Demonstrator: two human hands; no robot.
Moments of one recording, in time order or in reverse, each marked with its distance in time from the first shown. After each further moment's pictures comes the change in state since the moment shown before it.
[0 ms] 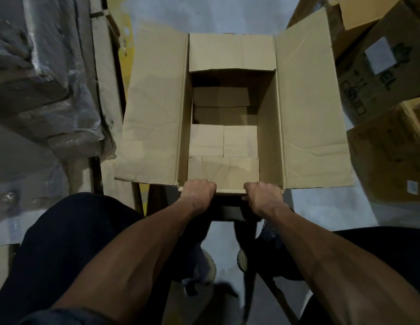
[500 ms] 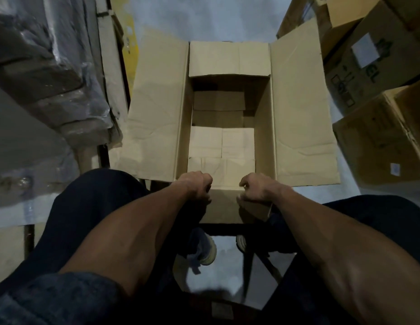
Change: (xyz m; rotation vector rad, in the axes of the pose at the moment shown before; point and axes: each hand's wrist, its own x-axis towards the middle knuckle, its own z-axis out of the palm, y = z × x) left_hand -0.041 -0.004 -0.001 -0.188 -0.203 0.019; right_hand -0.045 -0.007 -0.021 0.320 -0.285 0.023
